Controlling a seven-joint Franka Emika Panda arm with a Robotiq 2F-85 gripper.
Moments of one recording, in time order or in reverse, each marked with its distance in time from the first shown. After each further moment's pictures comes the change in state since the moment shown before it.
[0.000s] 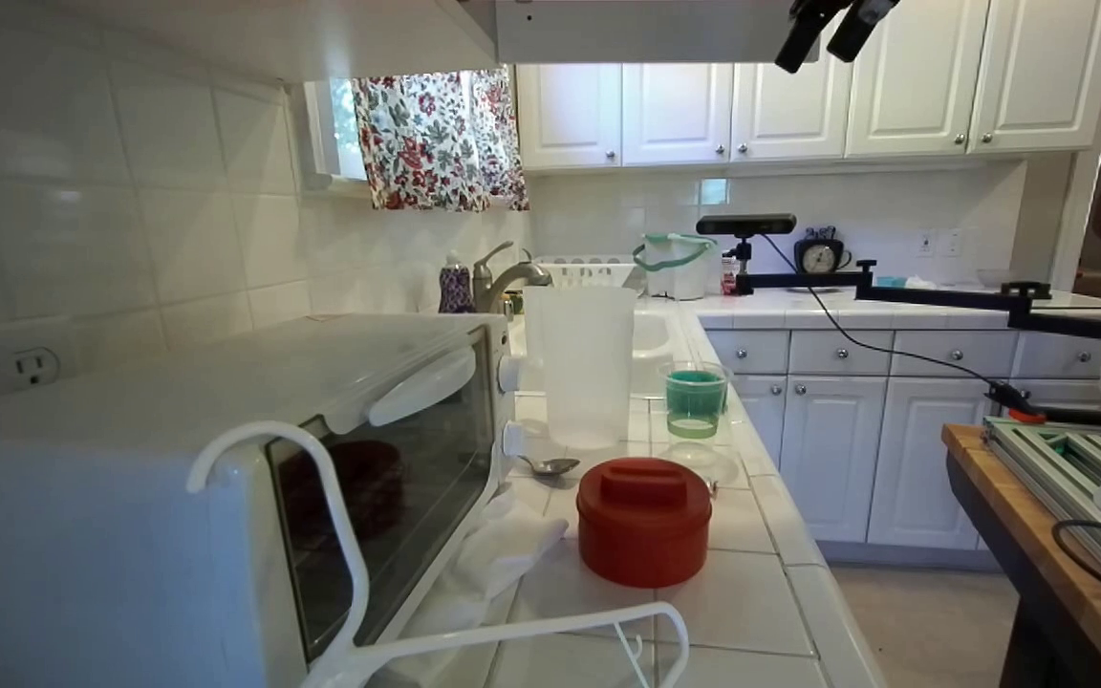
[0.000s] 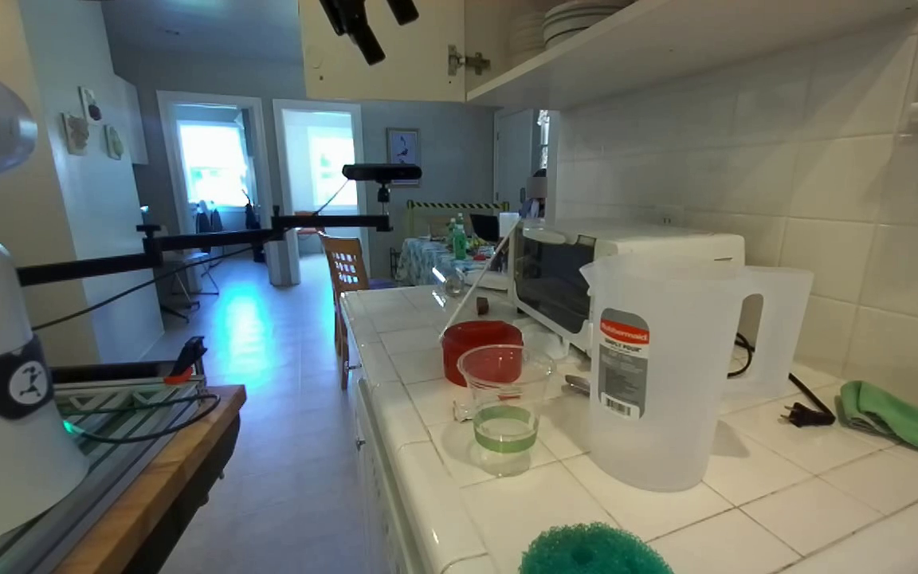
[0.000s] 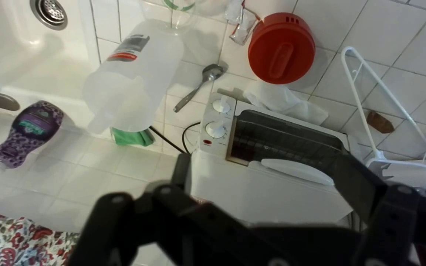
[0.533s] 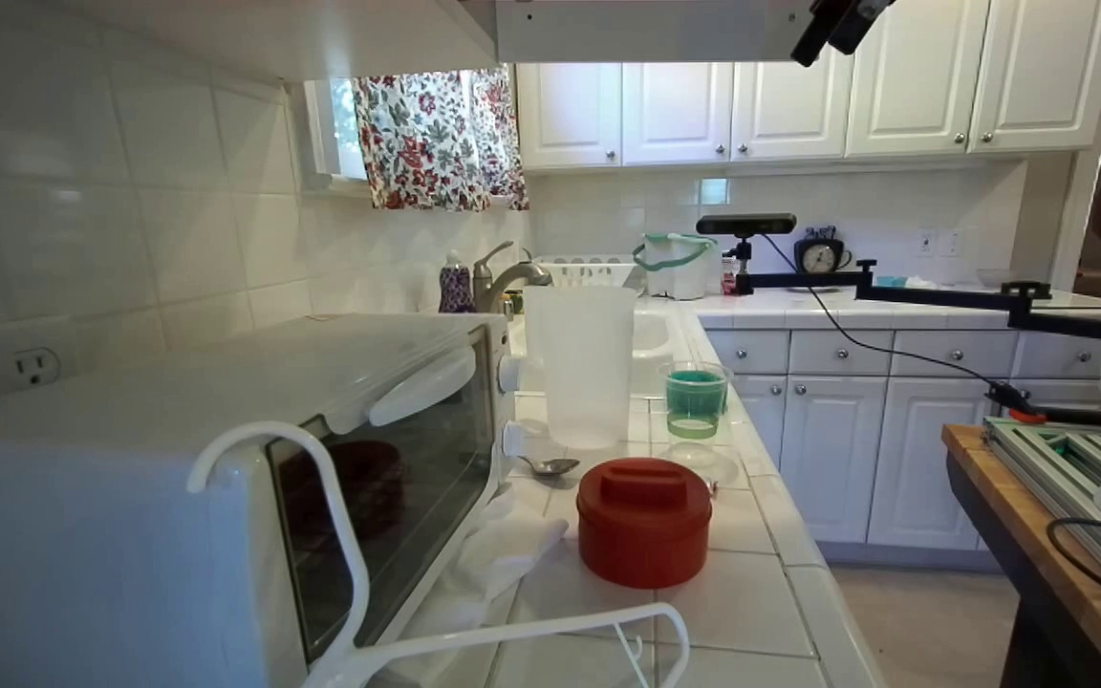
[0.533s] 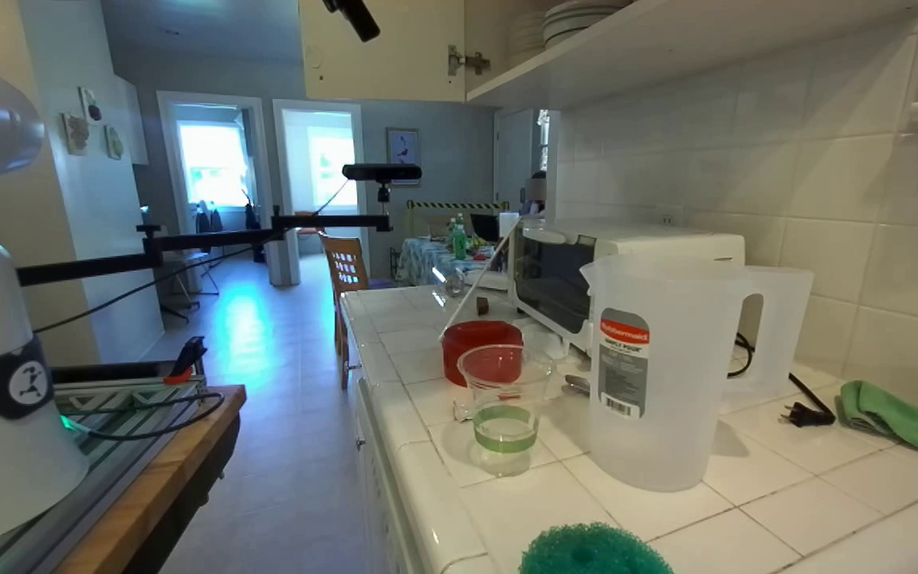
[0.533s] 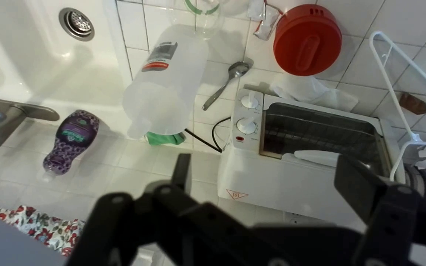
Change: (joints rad) arm -0.066 -0.095 -0.023 -0.040 -0.012 -0.004 0.031
